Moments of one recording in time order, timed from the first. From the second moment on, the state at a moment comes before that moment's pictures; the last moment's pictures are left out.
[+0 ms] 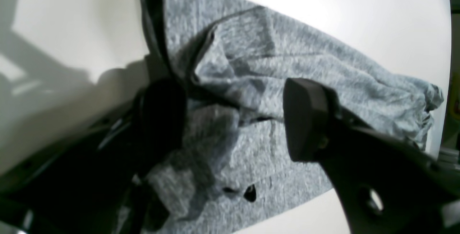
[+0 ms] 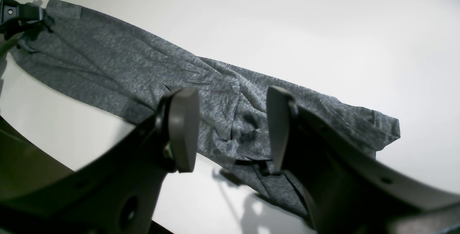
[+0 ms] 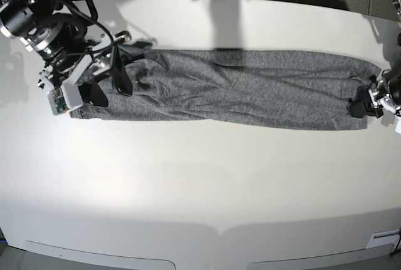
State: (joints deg) left arm -13.0 -32.1 -17.0 39.6 -54.5 -40.8 60.2; right arm -20.2 8.8 24.8 135.5 40.9 33.3 -67.5
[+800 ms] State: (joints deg) left arm -8.3 -31.1 -17.2 39.5 -55.2 -40.3 51.1; right arm -20.2 8.7 24.8 135.5 40.9 33.3 -67.5
